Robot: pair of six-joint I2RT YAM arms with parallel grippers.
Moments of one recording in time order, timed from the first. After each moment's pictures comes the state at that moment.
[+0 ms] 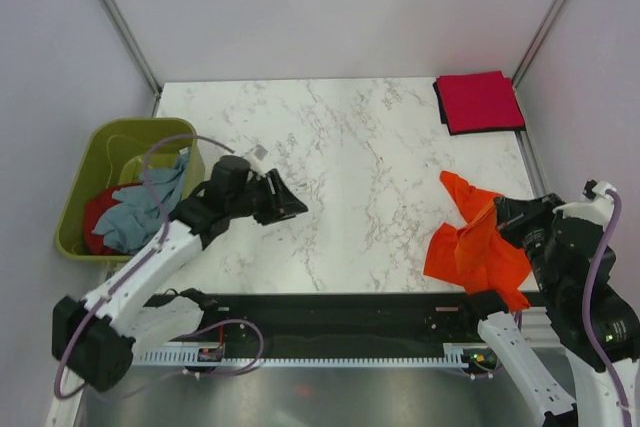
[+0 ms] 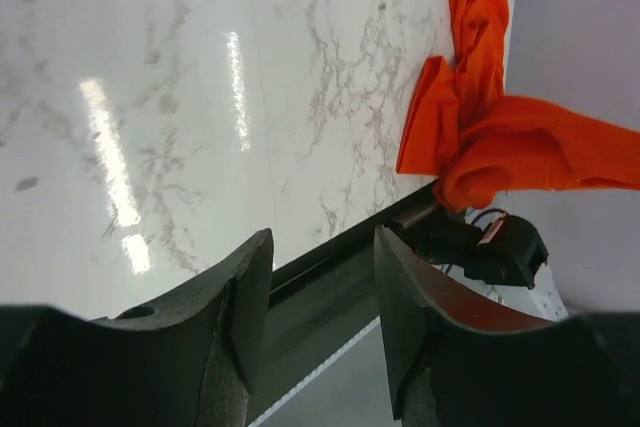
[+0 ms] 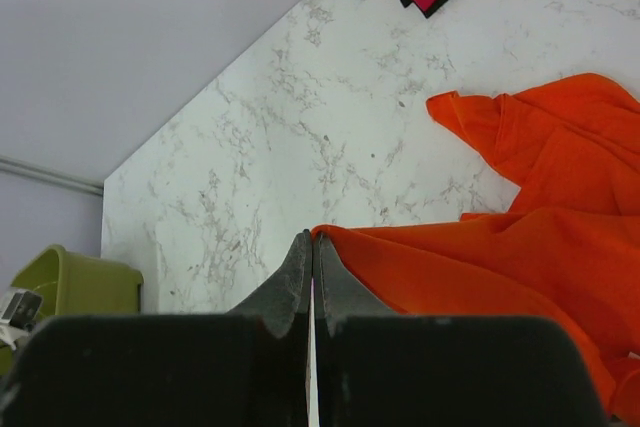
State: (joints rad) left arm -0.42 0.90 0.75 -0.49 0.35 -0.83; right arm 0.26 0.48 1.18 -1.01 0.29 0.78
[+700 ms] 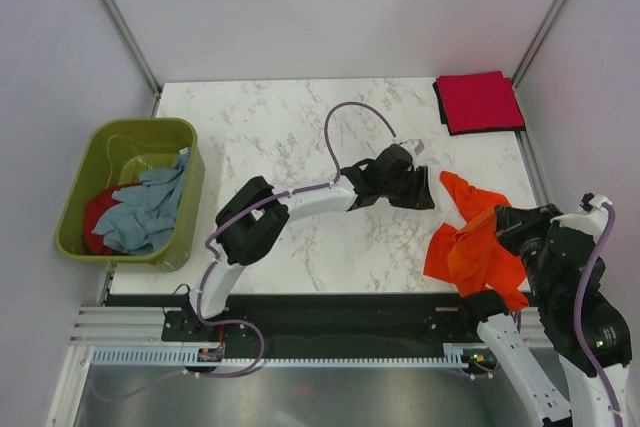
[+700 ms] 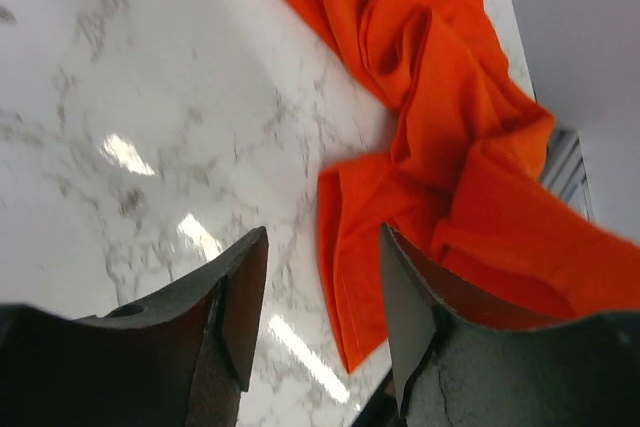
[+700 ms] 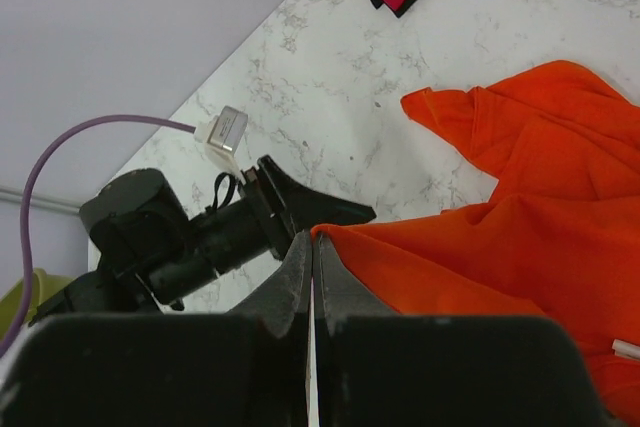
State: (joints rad) left arm -0.99 2.13 1.58 -0.07 0.21 -0.72; right arm 0.26 0.37 1.06 -1.00 0.36 0.82
